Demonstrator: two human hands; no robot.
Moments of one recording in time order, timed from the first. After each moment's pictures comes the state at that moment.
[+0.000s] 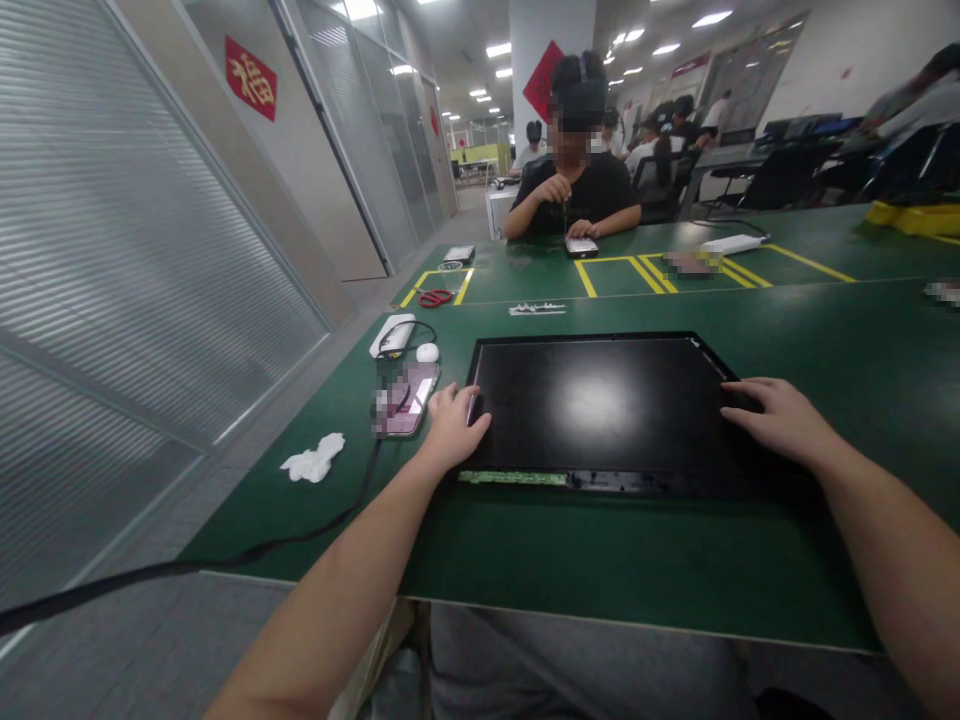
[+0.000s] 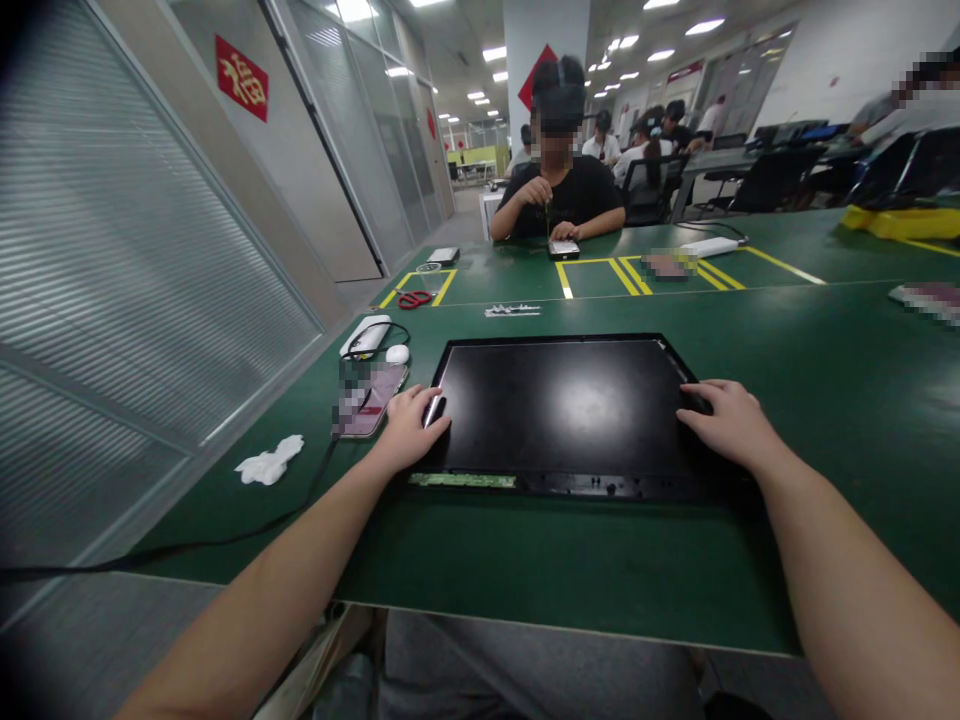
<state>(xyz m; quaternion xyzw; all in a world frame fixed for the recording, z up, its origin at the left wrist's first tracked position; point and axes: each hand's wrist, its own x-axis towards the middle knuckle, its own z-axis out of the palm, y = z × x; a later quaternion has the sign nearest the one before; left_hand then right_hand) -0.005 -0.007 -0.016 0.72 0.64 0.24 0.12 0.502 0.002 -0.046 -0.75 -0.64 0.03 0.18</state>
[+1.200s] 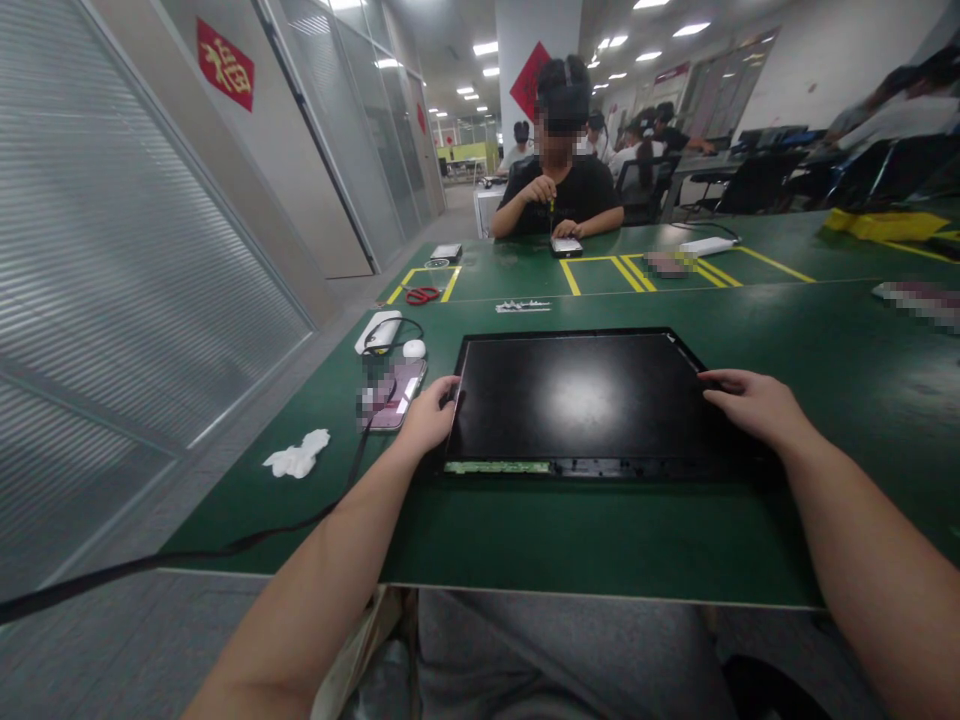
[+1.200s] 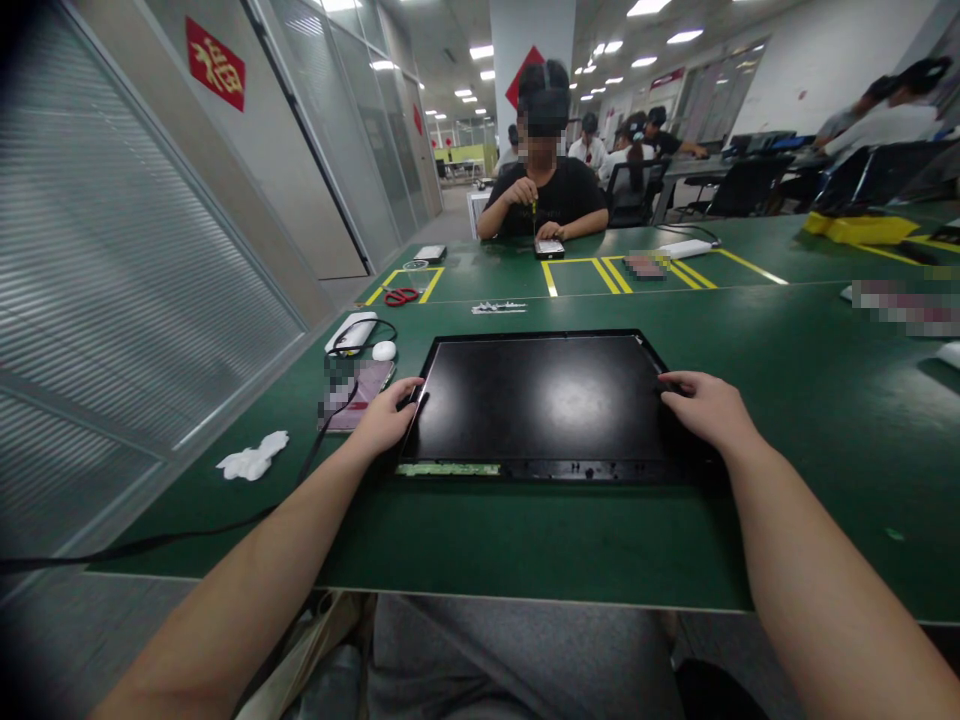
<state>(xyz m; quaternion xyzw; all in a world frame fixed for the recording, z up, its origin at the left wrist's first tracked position) -0.022 0.007 -0.017 0.67 0.59 0.36 0.27 0.455 -0.026 0.009 -0.81 -0.53 0.11 0.21</state>
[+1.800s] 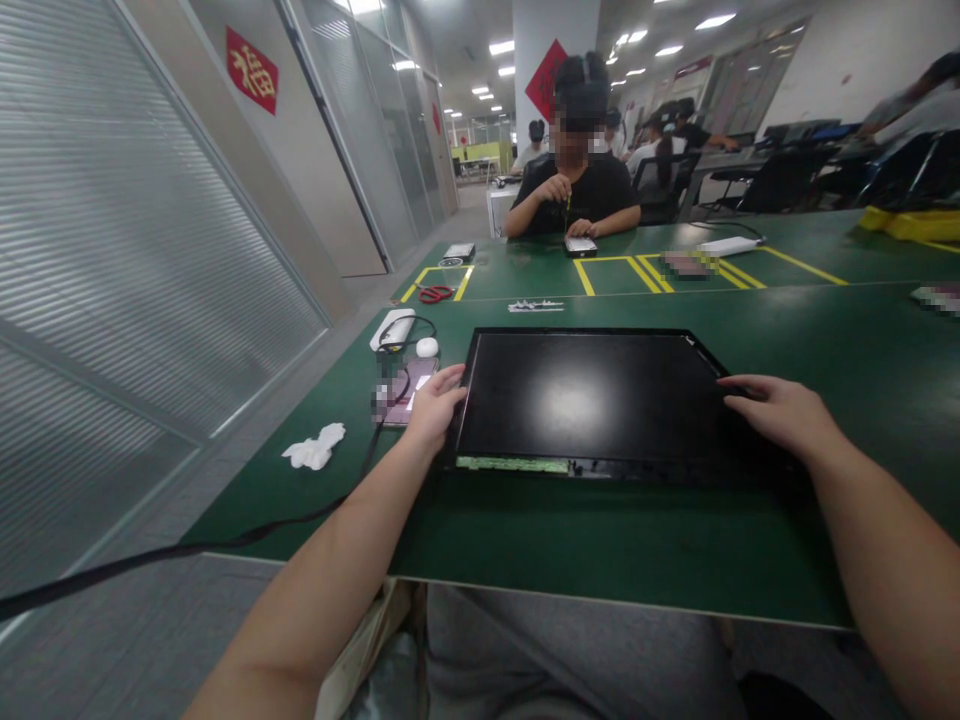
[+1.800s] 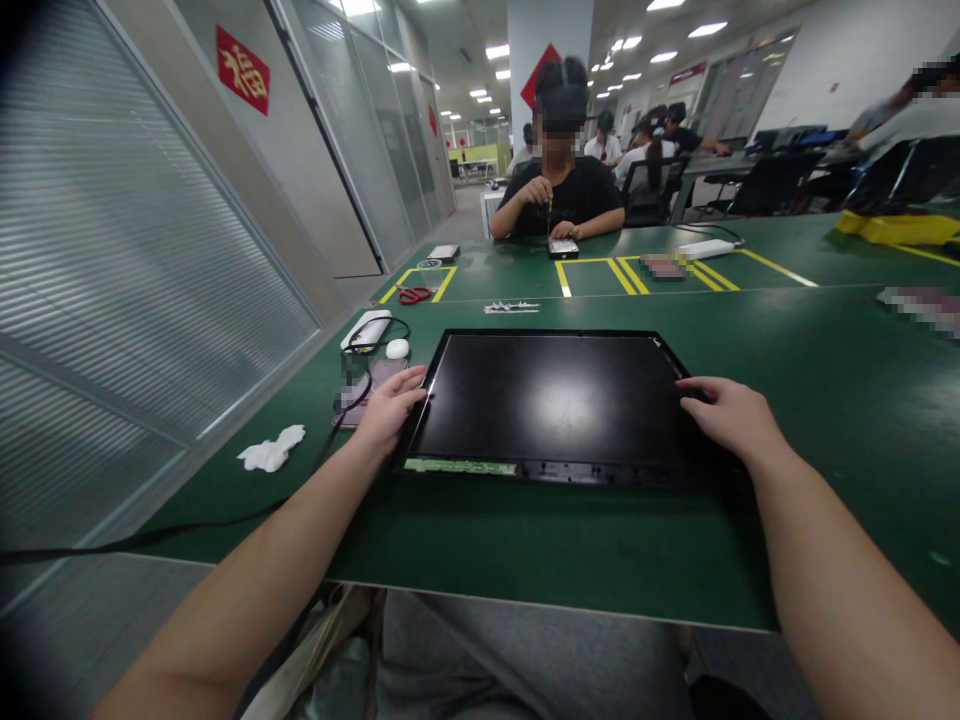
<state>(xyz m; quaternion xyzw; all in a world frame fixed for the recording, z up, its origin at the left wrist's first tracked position) 0.000 -0.005 0.007 0.37 0.52 0.57 0.51 0.465 -0.022 0.005 -0.82 -0.53 0.10 0.20</state>
